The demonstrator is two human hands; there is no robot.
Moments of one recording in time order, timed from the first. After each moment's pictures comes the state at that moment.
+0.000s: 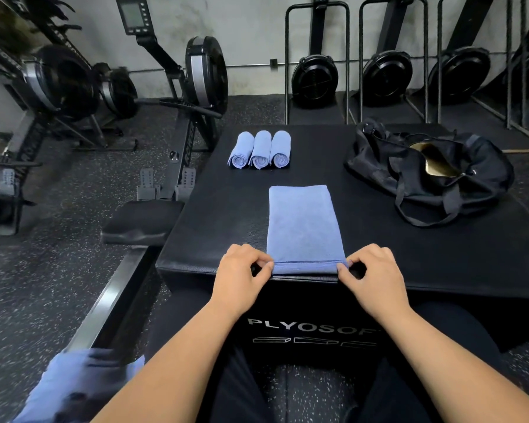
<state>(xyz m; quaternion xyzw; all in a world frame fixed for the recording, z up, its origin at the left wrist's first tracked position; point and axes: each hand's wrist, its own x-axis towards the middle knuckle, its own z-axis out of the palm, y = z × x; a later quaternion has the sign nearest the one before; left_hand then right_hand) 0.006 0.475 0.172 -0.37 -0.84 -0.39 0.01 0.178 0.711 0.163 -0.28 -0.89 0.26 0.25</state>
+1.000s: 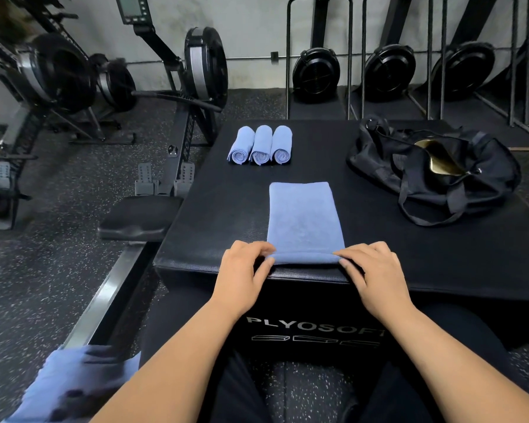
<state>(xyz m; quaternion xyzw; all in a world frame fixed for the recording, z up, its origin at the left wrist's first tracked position) 0.001 0.479 0.167 -0.40 -0.84 -0.37 0.03 0.173 0.723 0.155 -0.17 -0.93 0.16 0.27</state>
